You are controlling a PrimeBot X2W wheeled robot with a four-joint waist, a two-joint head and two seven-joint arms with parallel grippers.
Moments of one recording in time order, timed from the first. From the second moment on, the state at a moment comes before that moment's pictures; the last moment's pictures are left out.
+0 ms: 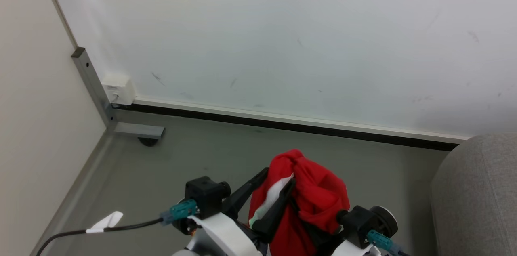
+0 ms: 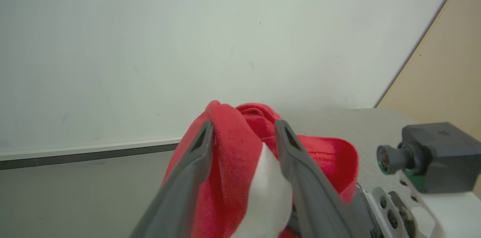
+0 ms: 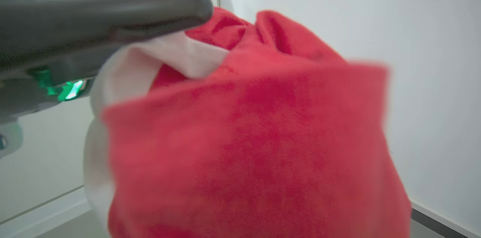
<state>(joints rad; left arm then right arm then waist) -0.29 0.22 -0.65 0.01 -0.61 -0.03 -0.02 -0.35 -0.05 0.71 0.46 0.42 0.13 -0.26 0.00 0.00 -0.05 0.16</state>
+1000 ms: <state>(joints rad) -0.27 0.25 -0.65 -0.06 -0.58 -0.04 -0.12 -0.31 -0.13 0.41 0.26 0.29 0.13 -0.24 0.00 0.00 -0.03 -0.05</state>
